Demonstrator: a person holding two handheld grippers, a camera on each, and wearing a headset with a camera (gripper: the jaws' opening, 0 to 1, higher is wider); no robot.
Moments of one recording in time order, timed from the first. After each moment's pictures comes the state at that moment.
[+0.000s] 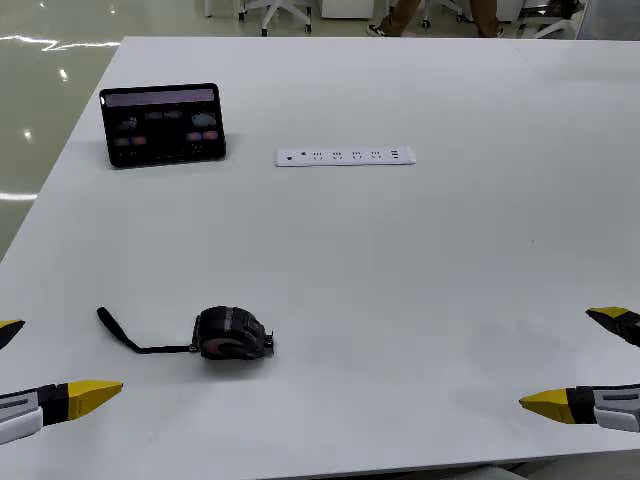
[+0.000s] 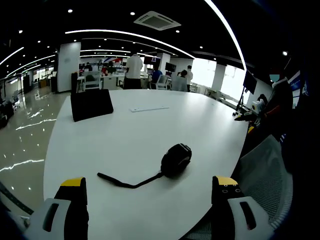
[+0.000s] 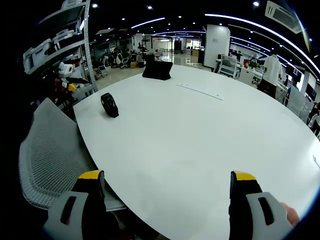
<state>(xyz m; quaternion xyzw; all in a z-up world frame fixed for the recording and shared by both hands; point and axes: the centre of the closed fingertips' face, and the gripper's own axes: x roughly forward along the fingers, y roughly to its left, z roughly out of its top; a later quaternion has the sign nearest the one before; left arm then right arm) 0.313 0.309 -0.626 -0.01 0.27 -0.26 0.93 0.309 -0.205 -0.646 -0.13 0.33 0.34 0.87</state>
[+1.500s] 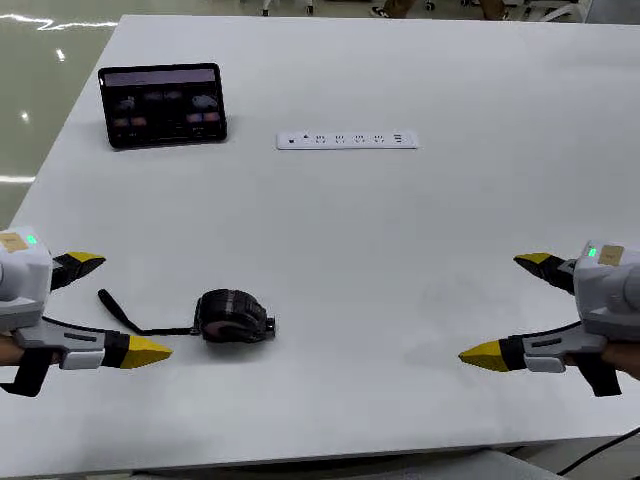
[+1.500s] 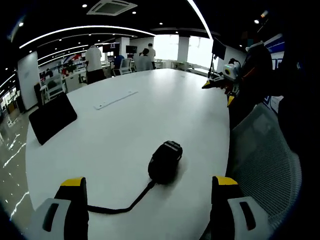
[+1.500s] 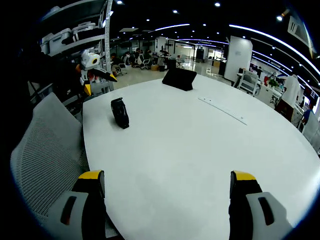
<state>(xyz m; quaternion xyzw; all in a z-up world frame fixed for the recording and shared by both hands) 0.356 0.242 -0.648 0.12 0.31 -0.40 0.85 0.357 -0.120 -0.647 -0.17 0.29 0.43 0.84</state>
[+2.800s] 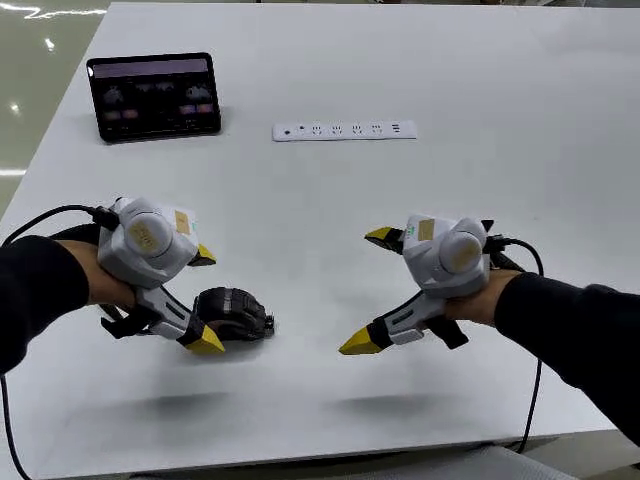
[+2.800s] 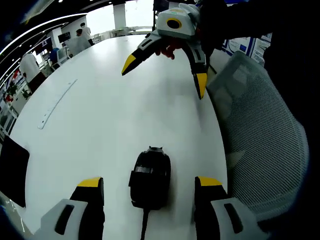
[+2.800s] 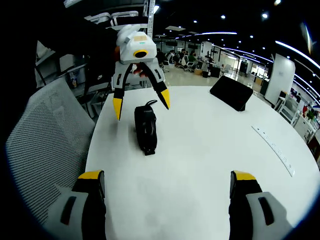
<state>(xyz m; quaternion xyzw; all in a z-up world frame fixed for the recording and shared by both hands) 0.371 0.161 -0.697 0.31 0.36 -0.56 0.68 0.383 0.039 -0.687 -0.23 0.25 0.58 0.74</state>
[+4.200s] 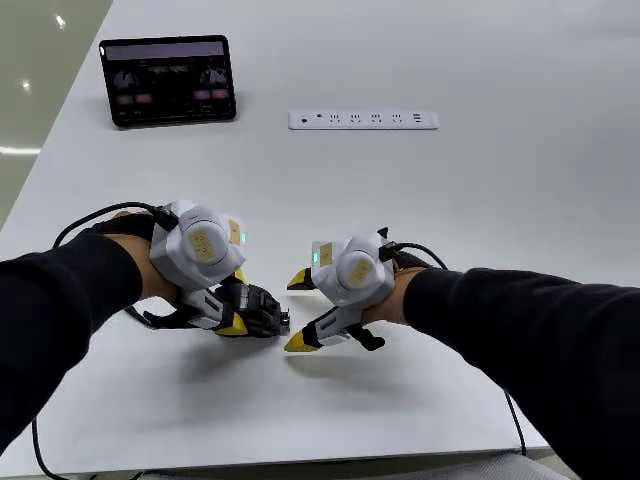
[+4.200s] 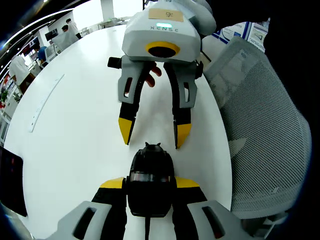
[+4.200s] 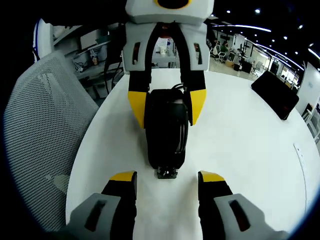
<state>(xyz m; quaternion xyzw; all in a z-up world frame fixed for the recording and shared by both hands) 0.369 0.156 -0.719 0.34 0.39 -0.56 0.64 0.366 0.125 -0.758 -0.31 0.27 0.65 0.64</state>
